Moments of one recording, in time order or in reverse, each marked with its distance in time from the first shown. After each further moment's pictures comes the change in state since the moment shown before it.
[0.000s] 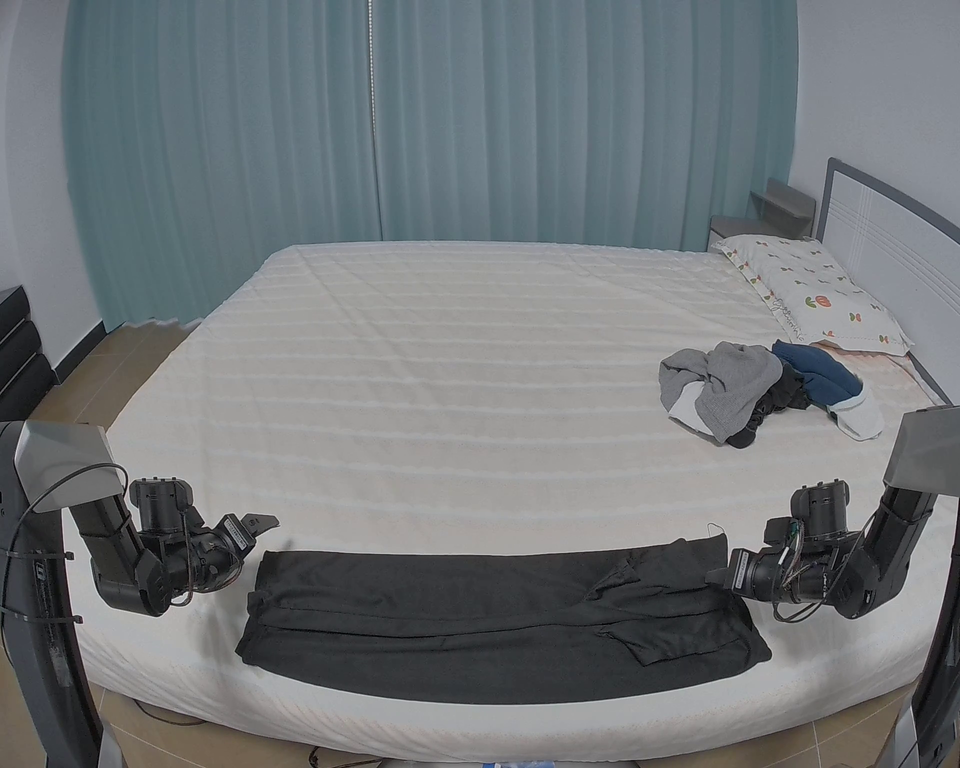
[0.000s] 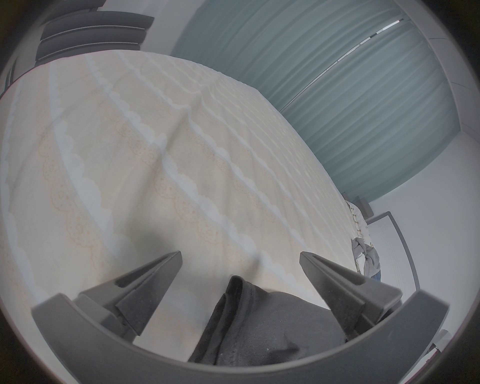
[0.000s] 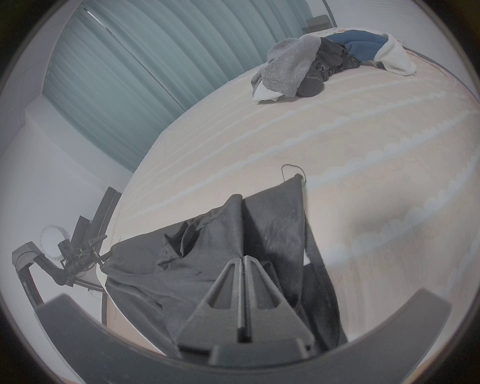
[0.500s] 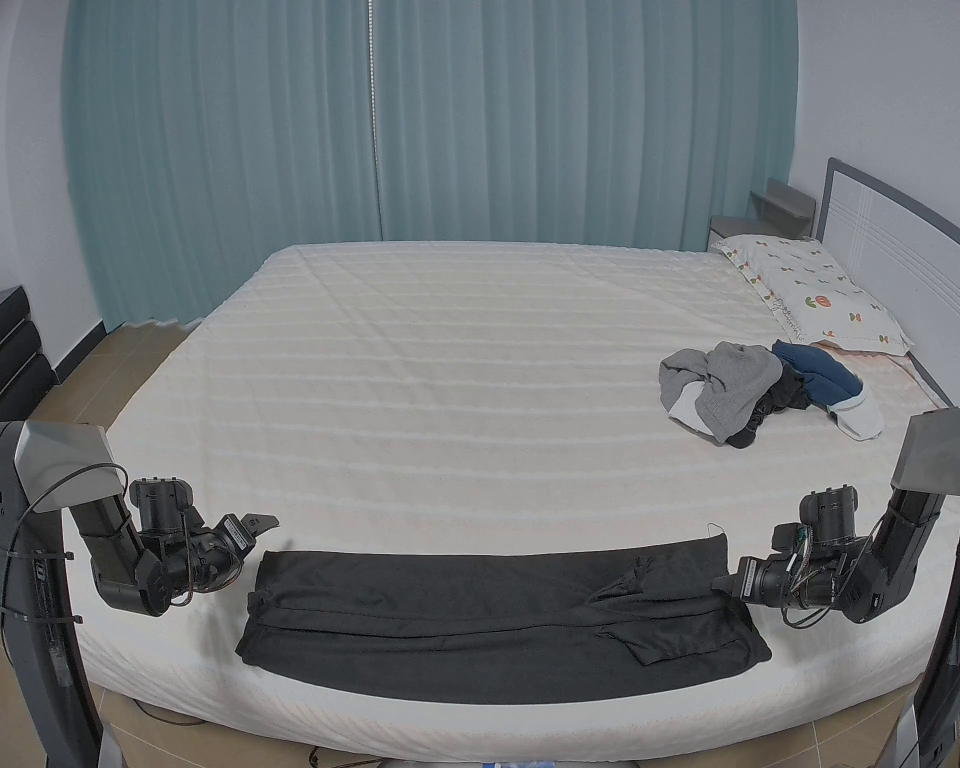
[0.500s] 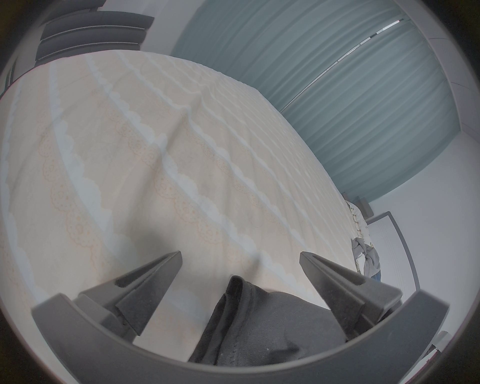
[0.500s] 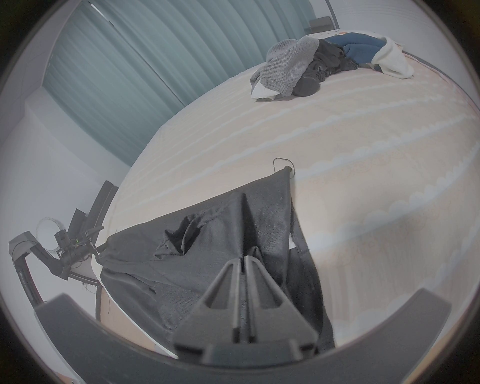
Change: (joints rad) left arm 0.000 0.000 0.000 0.000 0.000 0.000; right arm -0.021 -0.017 0.047 -0.009 -0.008 -0.058
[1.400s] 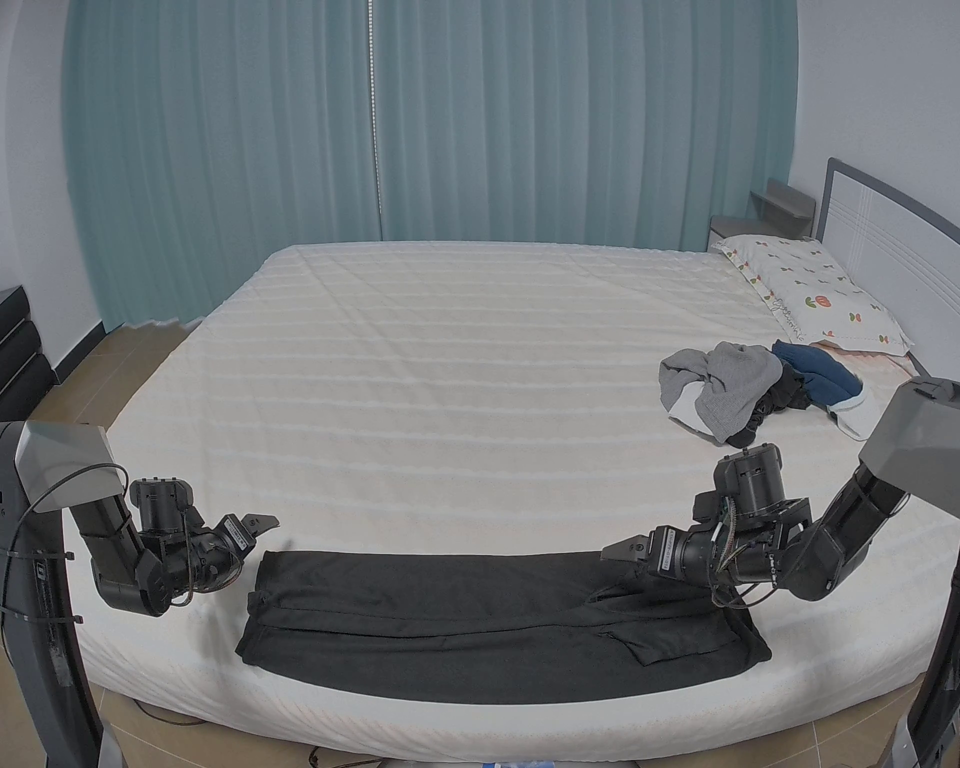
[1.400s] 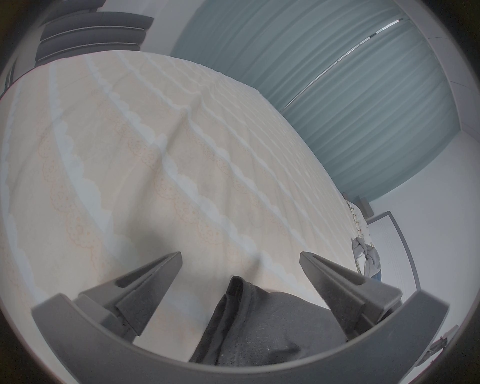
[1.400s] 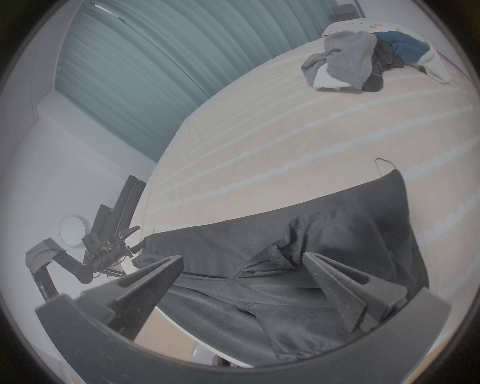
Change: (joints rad) left arm 0.000 0.002 -0.001 -0.001 0.001 0.004; right arm 0.296 -0.060 -0.283 0.285 -0.070 0.220
